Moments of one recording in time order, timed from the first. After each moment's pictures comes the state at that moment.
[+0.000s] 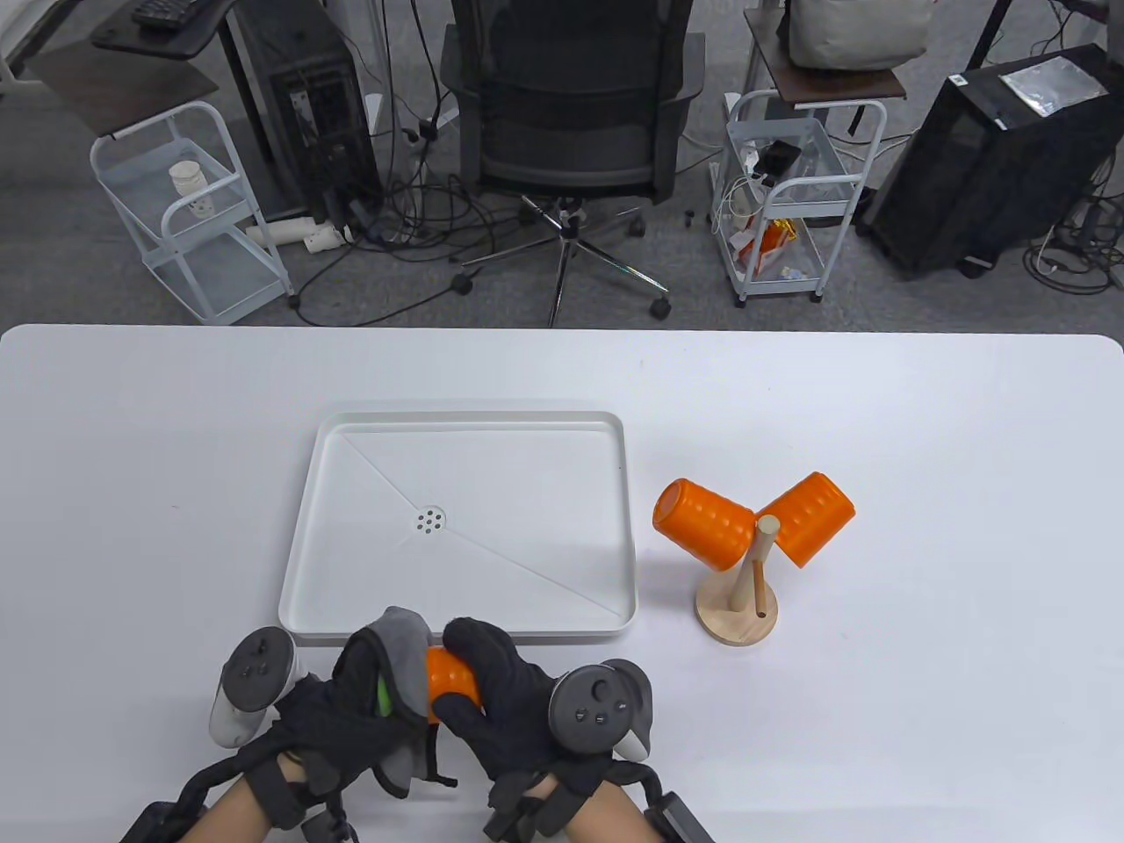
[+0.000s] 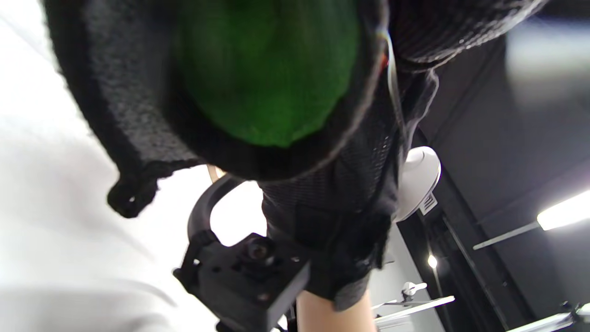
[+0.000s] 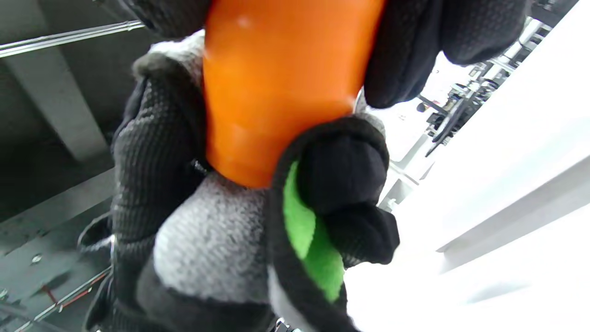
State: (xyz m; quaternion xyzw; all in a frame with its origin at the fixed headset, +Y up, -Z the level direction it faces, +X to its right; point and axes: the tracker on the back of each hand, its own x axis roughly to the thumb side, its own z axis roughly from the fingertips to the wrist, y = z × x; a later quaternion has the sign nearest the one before) left_hand -0.240 -0.737 -0.240 -0.20 -0.33 0.61 0.69; right_hand -0.012 -0.710 -0.233 0.37 -0.04 0.78 0.50
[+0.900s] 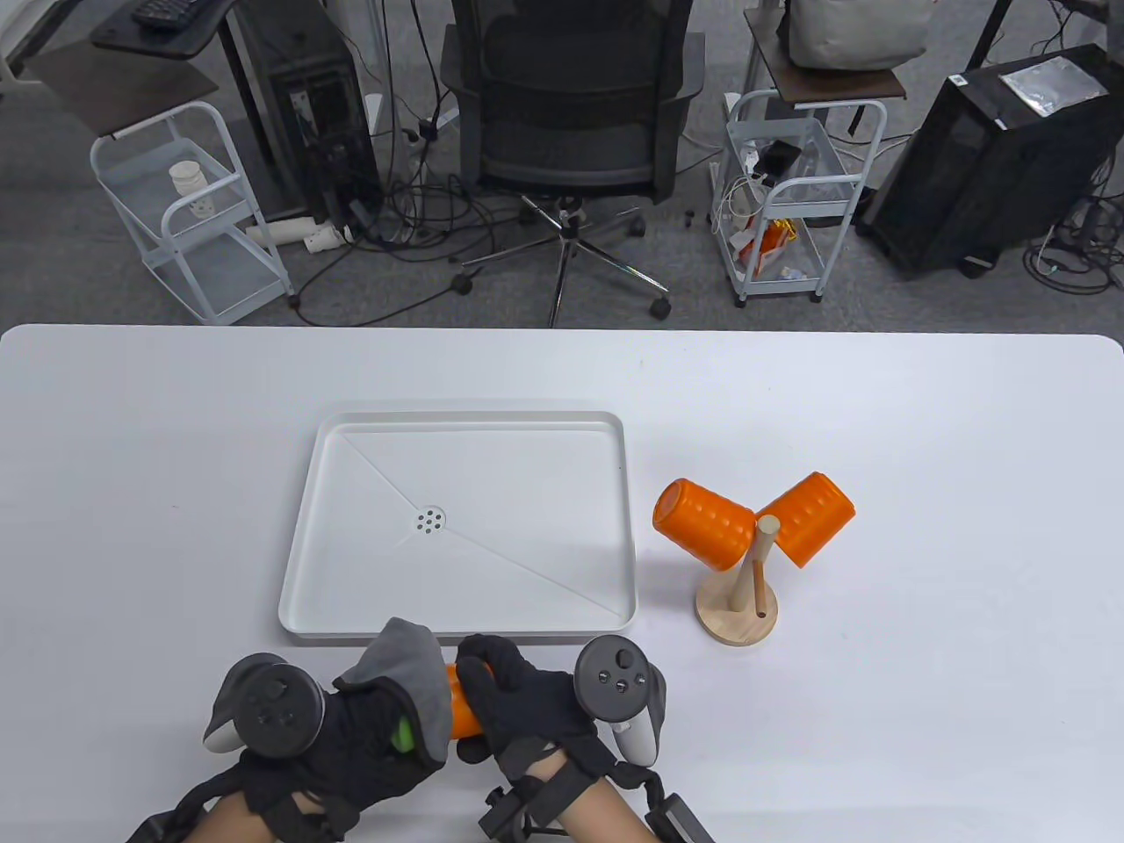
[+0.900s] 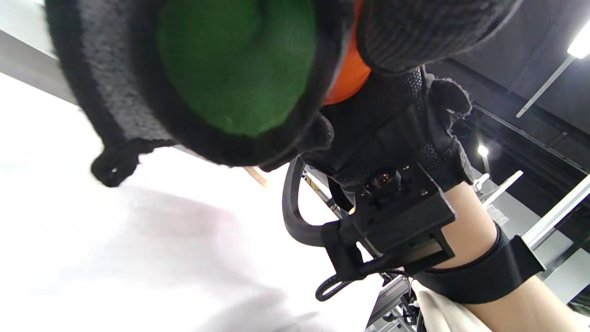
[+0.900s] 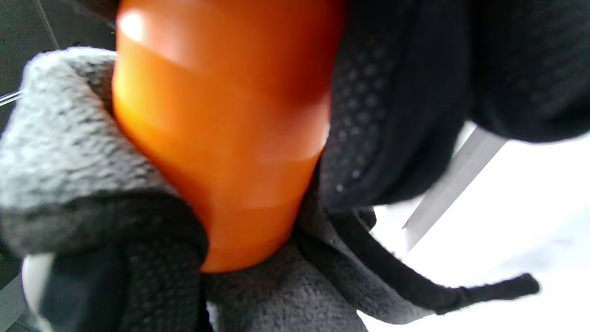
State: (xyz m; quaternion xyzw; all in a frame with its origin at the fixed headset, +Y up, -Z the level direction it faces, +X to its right) left_hand -0.228 -0.713 -0.223 -0.11 -0.41 0.39 0.81; right_hand 0.003 -0.727 -0.245 0.20 0.07 0.76 0.61
